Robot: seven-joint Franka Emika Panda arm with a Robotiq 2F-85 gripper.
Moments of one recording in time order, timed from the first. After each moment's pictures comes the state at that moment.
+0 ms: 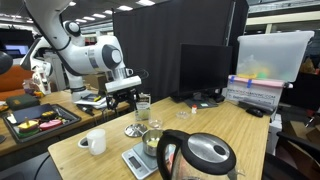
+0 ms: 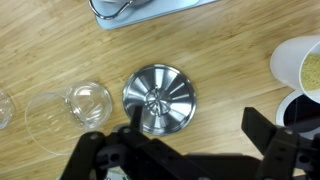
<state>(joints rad) 0.15 0.35 0.18 -2.16 -0.40 2.57 -0.55</state>
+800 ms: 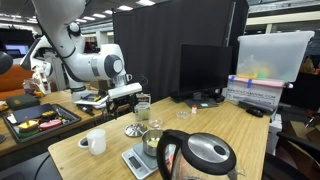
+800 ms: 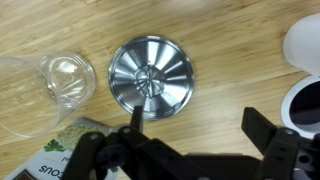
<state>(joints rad) 0.14 0.45 0.20 -2.11 -0.35 2.65 -0.66</state>
